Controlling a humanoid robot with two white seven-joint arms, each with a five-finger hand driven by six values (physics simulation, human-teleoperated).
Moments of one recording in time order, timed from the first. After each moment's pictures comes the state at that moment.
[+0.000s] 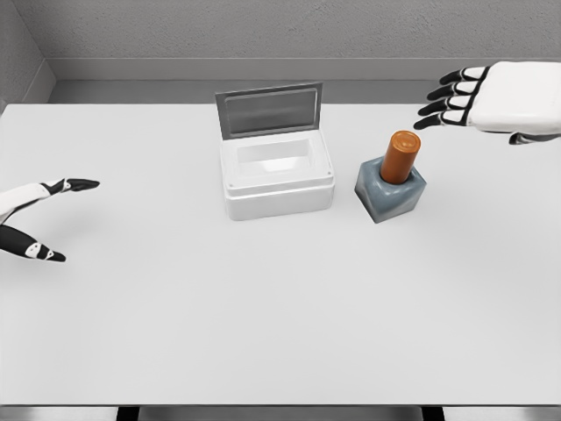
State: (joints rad) left arm -0.33 1.04 -0.51 -1.24 0.40 -0.61 -0.61; right arm -1.04 -1.16 0.82 -1.74 0.29 -0.61 0.61
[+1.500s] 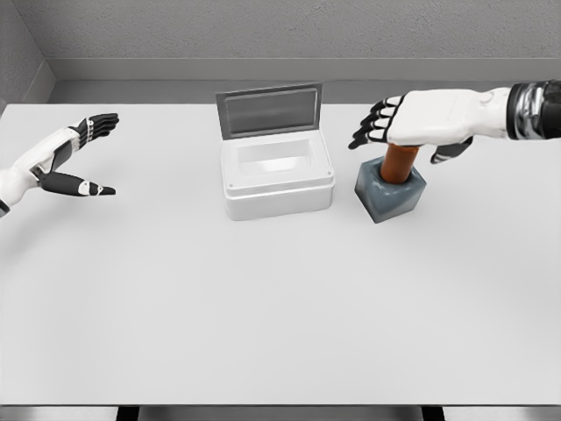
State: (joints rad) left arm -0.56 0.66 -0.45 -0.83 0.42 -0.61 -0.61; right arm -1.11 -0.89 1.02 -1.54 0.32 -0.55 0.61
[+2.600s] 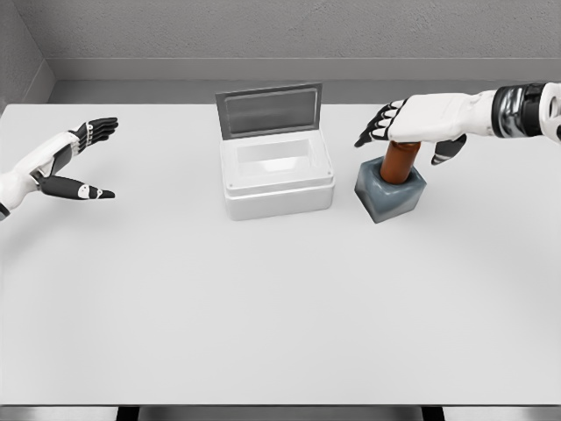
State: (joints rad) left arm -0.56 0.66 -0.46 -0.82 0.43 -0.61 -0.61; right arm -1.10 -0.81 1.05 -1.36 0.36 -0.56 0.61
